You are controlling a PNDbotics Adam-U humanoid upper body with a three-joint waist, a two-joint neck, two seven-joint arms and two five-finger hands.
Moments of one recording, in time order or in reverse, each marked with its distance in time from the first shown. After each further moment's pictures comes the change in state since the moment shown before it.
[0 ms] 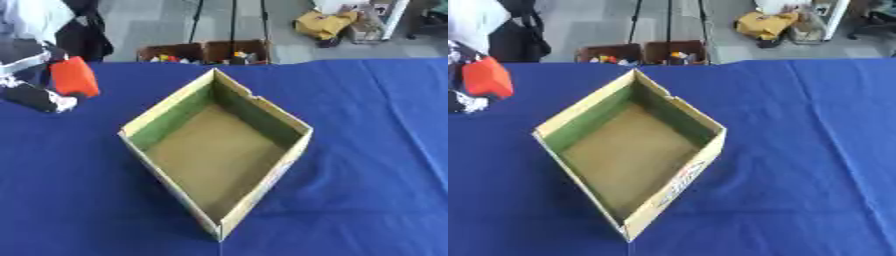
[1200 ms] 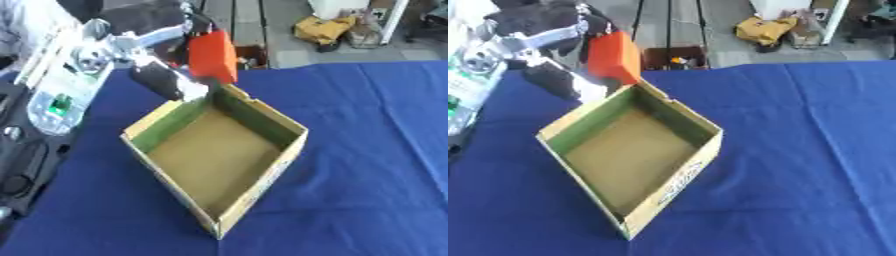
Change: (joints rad) left arm -0.125 -0.366 -0.143 -0.141 -0.031 0.065 -0.130; right arm -0.004 0.010 0.001 0.000 -0.008 -0.003 0.002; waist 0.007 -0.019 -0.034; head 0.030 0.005
